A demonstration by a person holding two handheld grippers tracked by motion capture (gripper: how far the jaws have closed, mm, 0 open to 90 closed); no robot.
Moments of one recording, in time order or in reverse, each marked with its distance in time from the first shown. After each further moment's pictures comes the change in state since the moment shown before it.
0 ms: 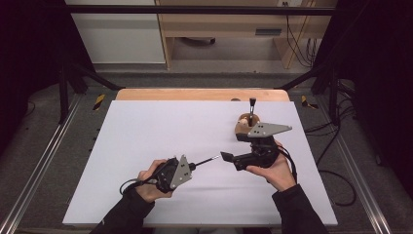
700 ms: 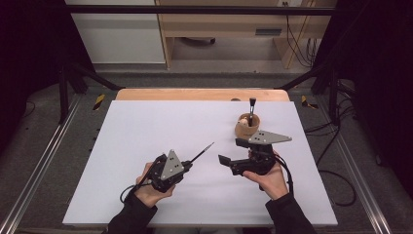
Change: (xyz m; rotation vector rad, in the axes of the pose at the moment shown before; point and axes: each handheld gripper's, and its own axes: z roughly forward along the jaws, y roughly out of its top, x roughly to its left) left arm 0.002 -0.015 0.000 -0.077 0.030 -0.308; right arm 0.005 -0.024 0.013 -0.080 -0.016 0.104
